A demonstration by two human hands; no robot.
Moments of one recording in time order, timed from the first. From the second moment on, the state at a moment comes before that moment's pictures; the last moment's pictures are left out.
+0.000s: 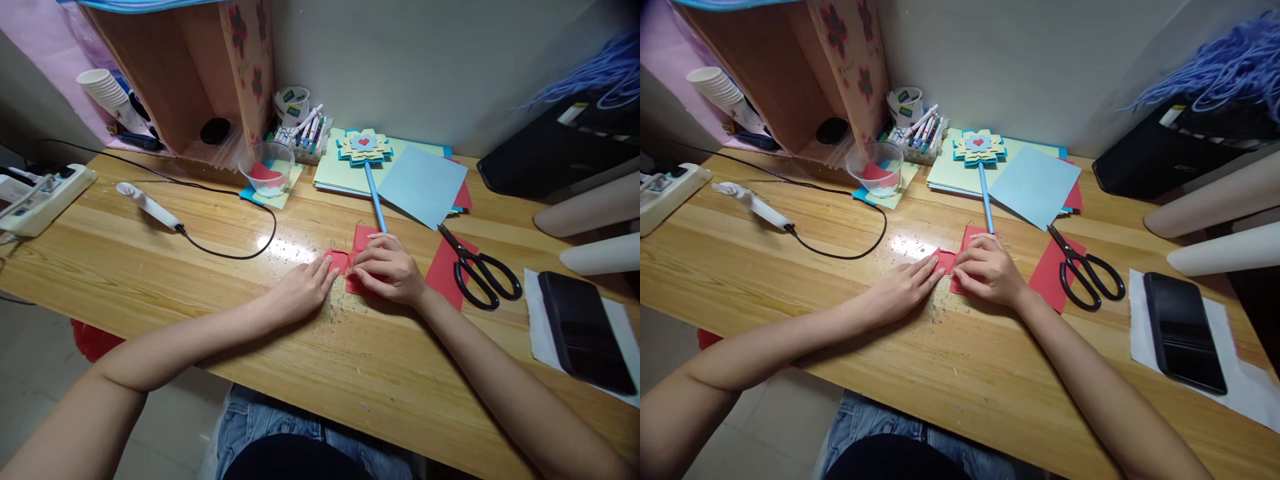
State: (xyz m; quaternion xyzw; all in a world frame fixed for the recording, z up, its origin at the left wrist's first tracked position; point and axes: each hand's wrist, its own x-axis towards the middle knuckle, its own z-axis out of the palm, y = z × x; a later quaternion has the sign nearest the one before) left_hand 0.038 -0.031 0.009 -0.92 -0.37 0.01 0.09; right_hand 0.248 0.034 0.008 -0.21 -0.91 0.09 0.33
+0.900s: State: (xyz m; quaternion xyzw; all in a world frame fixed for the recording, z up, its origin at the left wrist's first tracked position) left_hand 0.010 -0.008 0.011 -0.93 -0.36 -0.02 -0.03; right_hand 0.301 0.032 0.005 -0.42 -0.85 0.19 0.26
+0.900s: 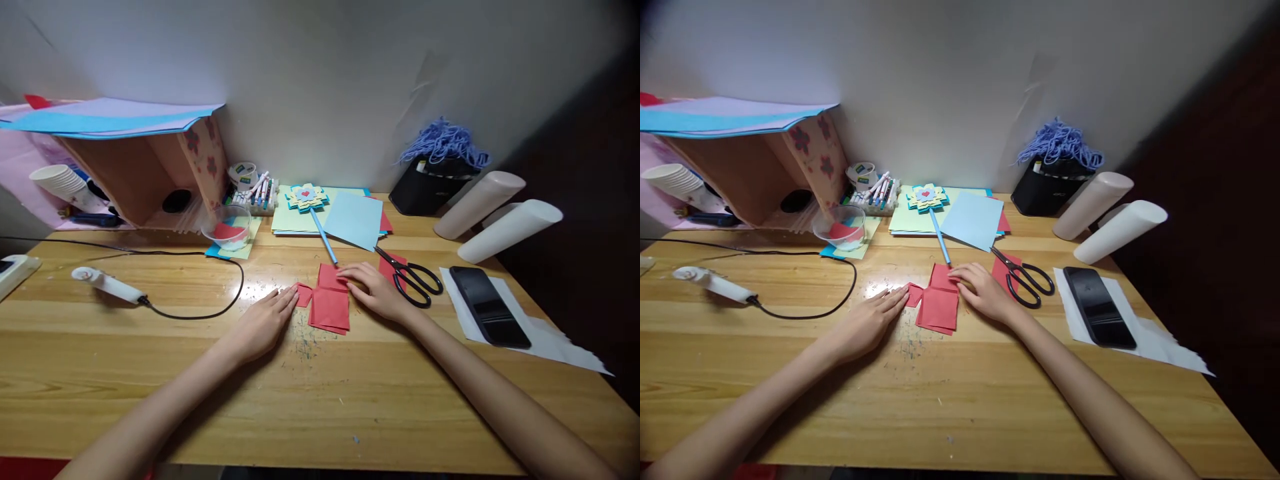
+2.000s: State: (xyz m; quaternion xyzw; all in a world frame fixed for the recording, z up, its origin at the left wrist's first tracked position) left_hand 0.055 -0.023 0.010 -0.96 -0.24 -0.11 0.06; right_hand 0.281 0.004 -0.009 -0.53 -0.77 0.21 0.28
